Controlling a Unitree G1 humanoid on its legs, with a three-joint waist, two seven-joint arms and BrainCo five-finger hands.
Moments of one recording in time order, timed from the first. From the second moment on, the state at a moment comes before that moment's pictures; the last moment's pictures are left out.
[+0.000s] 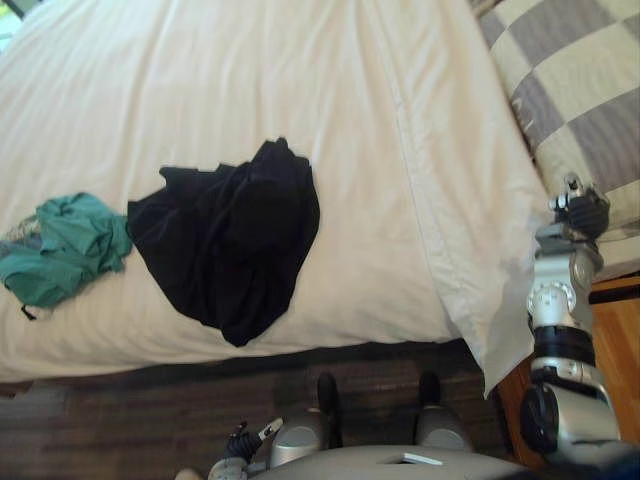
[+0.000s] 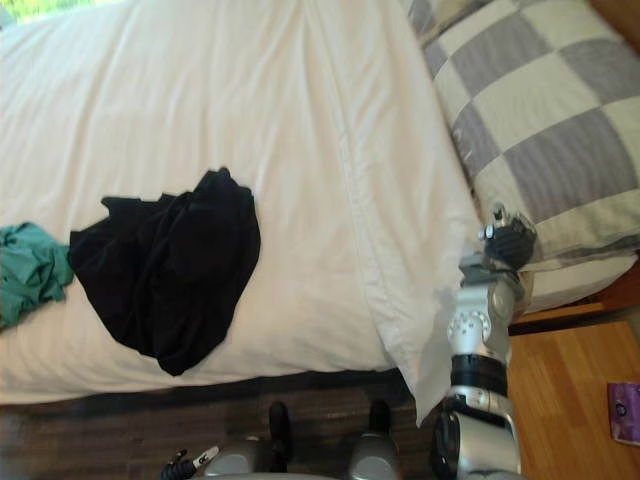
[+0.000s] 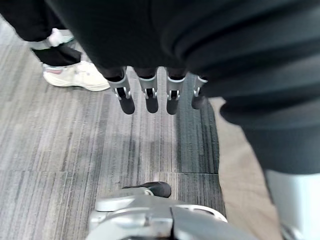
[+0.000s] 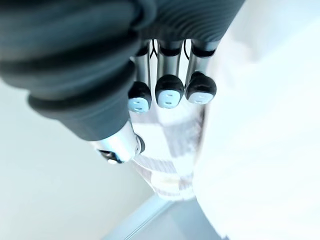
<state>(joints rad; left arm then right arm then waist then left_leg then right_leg) 0.20 0.09 0.07 0.95 -0.12 -0.07 0.11 -0.58 -0.26 -0.38 0.49 0.89 -0.22 -0.13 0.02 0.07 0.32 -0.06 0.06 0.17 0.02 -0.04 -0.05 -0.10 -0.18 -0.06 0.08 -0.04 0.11</state>
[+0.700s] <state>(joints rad) 0.06 0.09 0.05 0.99 -0.18 -0.07 0.09 -0.49 -0.11 -0.47 0.57 0.96 -0.27 0.01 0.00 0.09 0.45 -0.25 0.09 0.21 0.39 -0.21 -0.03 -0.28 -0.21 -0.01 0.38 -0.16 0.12</state>
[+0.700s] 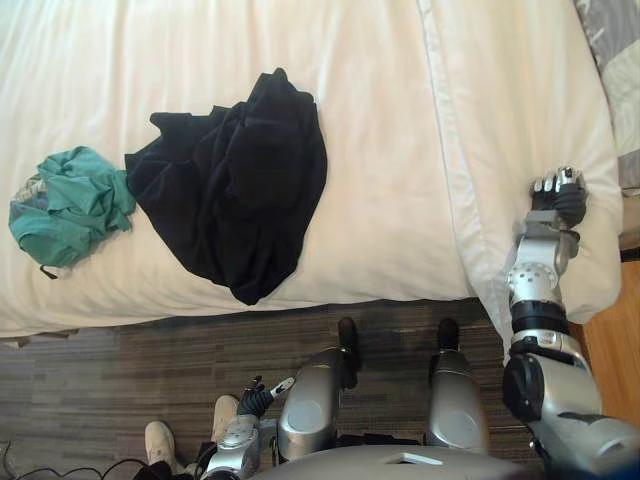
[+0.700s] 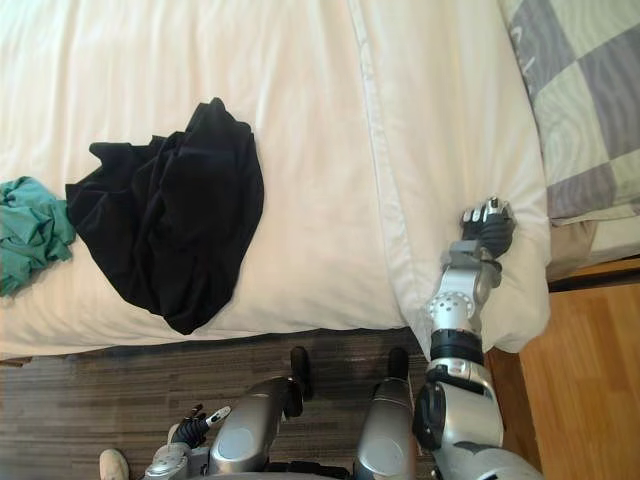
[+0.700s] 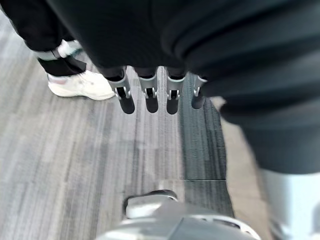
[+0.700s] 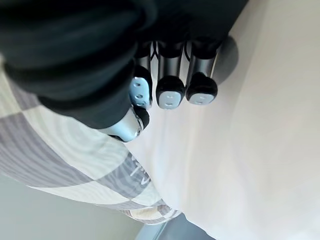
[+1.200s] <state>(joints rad) 0.12 0.05 0.34 1.00 -0.13 -0.05 0.10 0.16 0.10 -0.62 0.91 0.85 -0.06 -0.12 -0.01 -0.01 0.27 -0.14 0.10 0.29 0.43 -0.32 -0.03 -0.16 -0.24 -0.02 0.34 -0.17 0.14</state>
